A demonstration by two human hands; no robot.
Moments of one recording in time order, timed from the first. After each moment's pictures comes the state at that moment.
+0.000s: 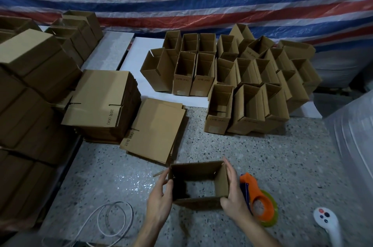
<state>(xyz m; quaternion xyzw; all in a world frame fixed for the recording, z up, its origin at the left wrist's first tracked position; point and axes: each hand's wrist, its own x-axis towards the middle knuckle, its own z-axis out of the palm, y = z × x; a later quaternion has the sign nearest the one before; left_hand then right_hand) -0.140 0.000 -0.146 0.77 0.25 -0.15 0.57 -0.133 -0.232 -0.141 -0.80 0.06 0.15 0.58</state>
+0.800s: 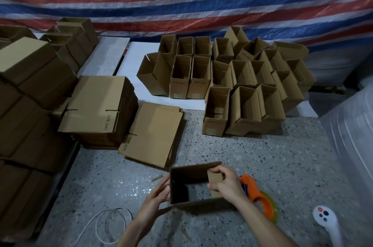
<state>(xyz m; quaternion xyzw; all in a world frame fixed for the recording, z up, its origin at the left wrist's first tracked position) -0.135 0.030 -0.141 0.61 0.25 -0.30 0.69 -0.088 -0.228 -0.132 -0.84 0.17 0.22 0.47</state>
